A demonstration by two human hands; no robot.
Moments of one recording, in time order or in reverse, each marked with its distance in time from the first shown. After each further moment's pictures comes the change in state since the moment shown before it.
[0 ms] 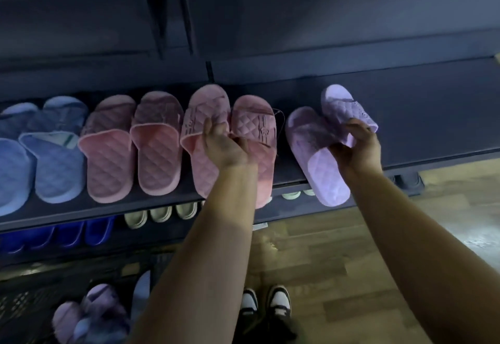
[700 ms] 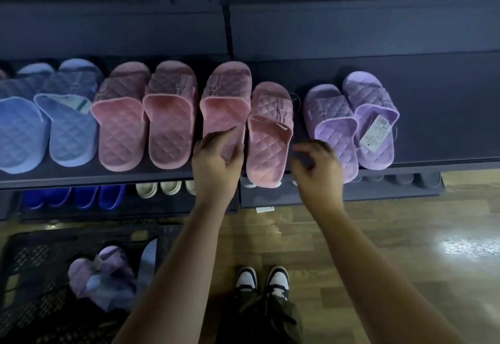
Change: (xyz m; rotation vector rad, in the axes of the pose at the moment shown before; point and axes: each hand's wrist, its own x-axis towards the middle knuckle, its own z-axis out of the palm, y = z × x) left_hand 0.008 0.024 -0.106 1.391 -0.367 1.034; right_hand -0.073 0.076 0.023 -0.998 -0.269 -0.635
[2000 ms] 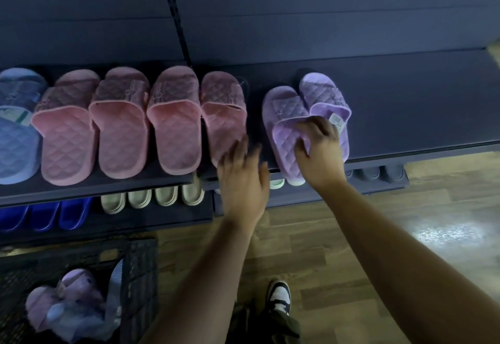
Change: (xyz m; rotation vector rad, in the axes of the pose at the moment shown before) left_hand -0.046 0.056 0.098 0.303 -0.133 0.157; right_hand 0.047 0.063 -0.059 -0.360 0.001 -0.165
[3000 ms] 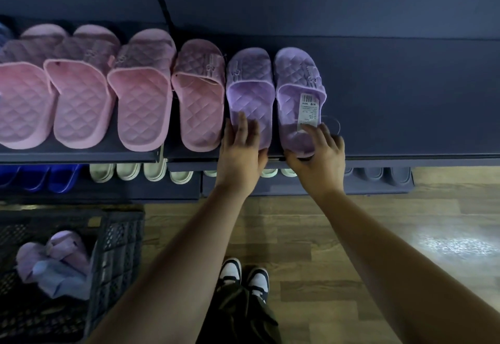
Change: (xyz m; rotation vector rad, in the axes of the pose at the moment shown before) left_hand 0.020 0.016 0.079 0.259 -0.148 0.070; right_hand -0.017 0.083 0.015 0.064 -0.076 0.095
